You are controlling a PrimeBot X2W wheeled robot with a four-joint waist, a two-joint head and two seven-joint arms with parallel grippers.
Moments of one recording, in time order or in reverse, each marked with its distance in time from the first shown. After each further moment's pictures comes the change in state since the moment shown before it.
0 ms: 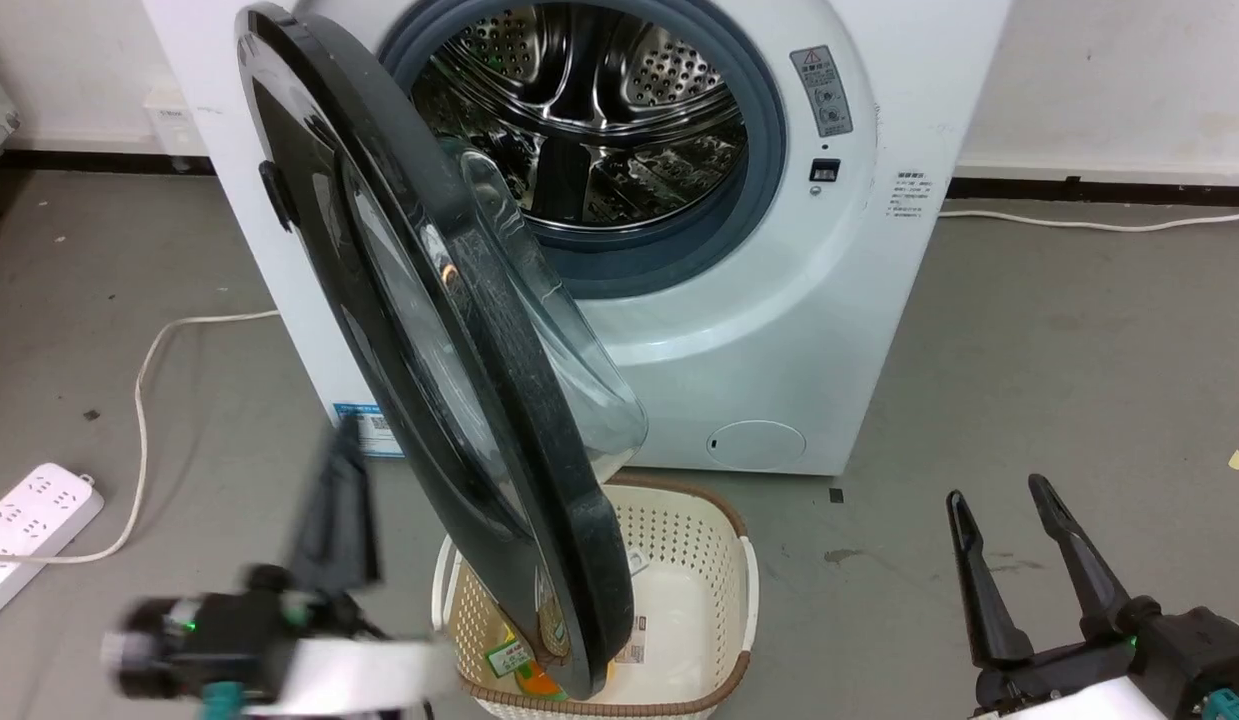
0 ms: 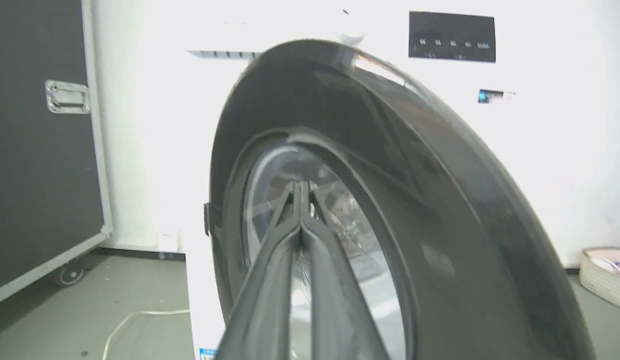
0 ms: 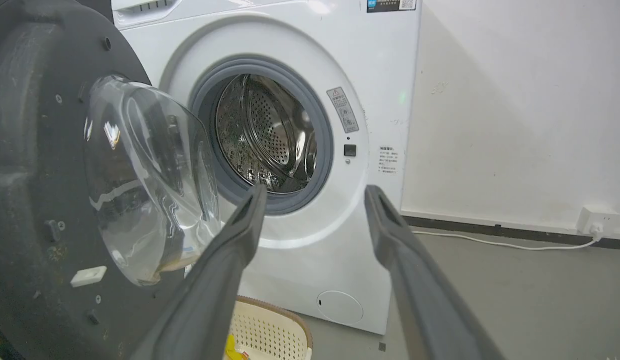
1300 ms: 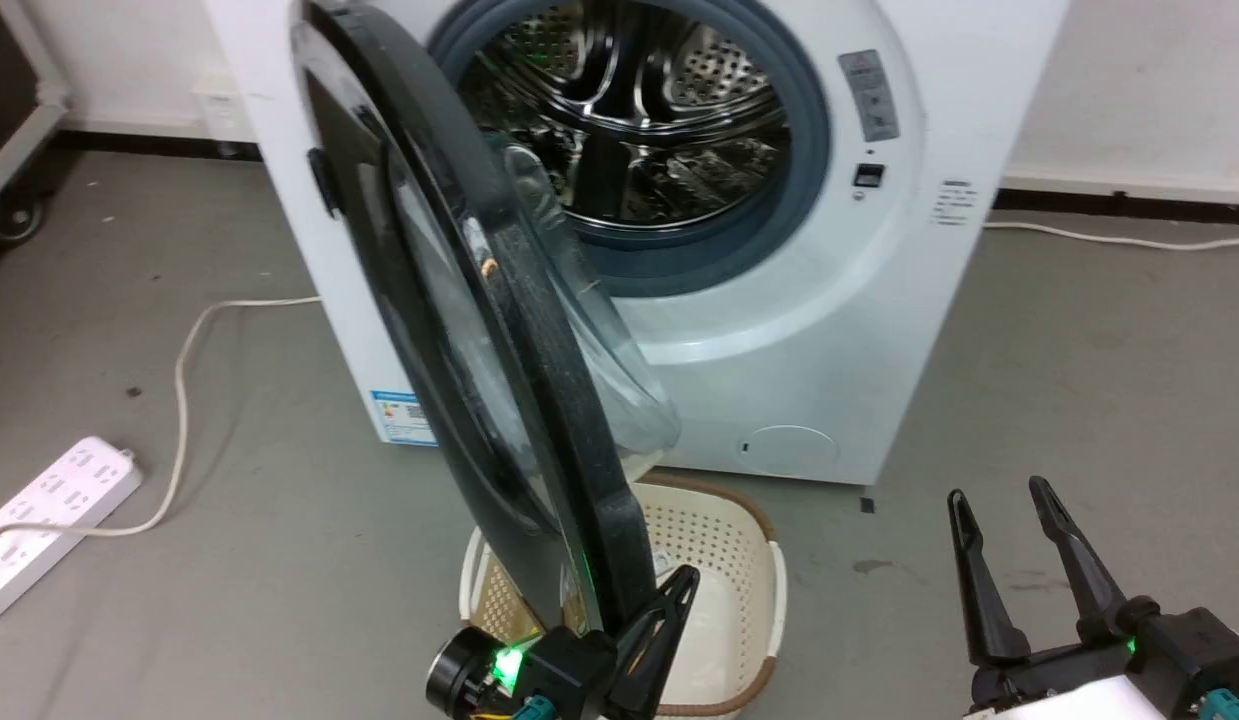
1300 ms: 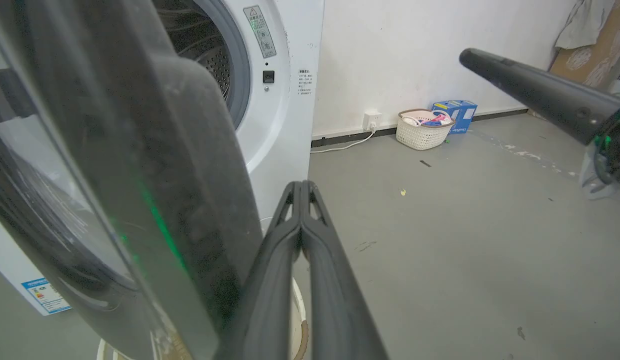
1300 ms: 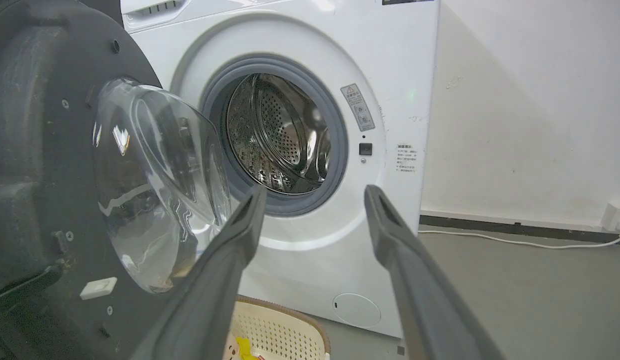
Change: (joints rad) left arm -0.055 -0.002 -0.392 0.262 -0.057 -0.137 0.099; right arm -0.001 0.012 0.006 0.008 0.017 0.000 0.000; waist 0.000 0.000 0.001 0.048
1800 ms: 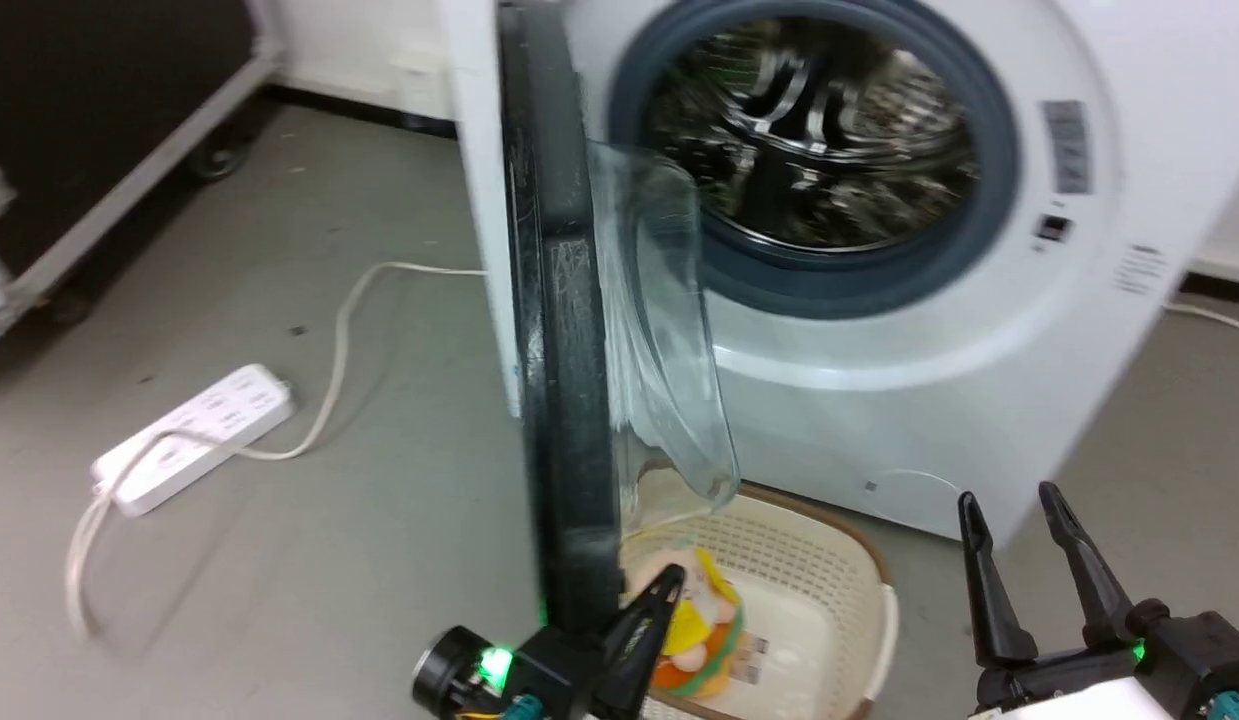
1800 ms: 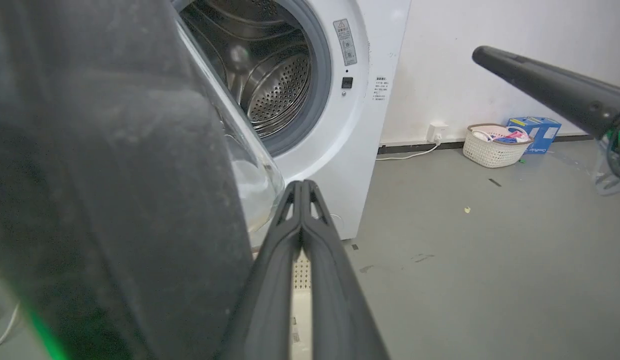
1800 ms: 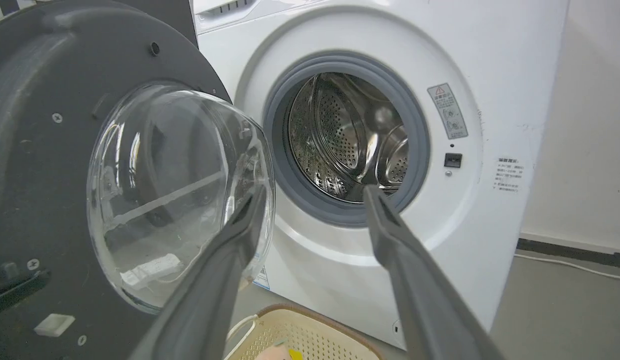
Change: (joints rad) left arm -0.007 0.021 -0.011 0.011 -0.011 0.017 -0.011; right arm 0.004 0.011 -0.020 0.008 0.017 0.000 0.000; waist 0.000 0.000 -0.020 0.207
